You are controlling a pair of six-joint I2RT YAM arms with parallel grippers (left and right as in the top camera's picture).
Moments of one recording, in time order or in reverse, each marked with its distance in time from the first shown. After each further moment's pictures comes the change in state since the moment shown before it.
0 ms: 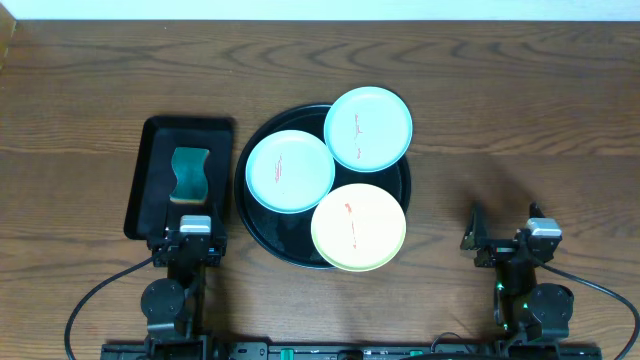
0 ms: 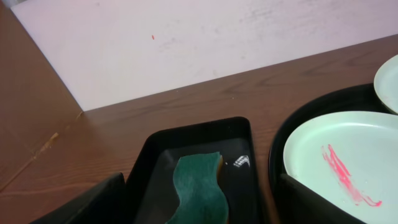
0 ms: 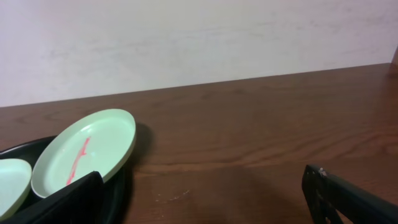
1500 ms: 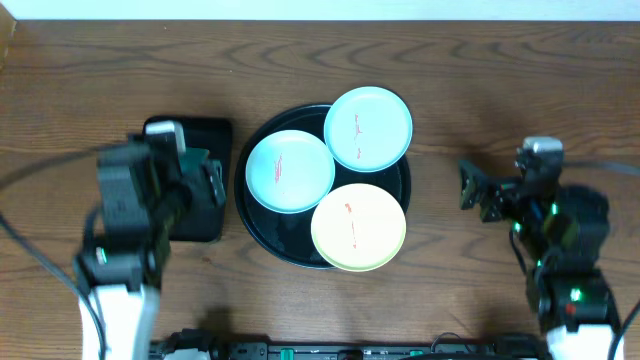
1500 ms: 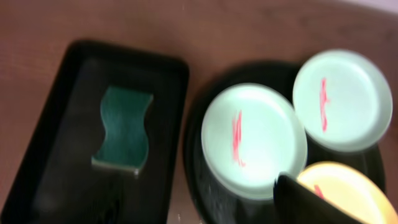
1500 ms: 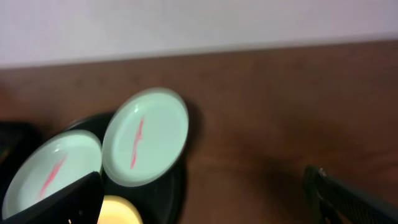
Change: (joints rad) left arm 0.000 0.979 0.996 -0.702 0.165 -0.424; right arm 0.000 0.785 0.658 -0.237 -0.228 -0.002
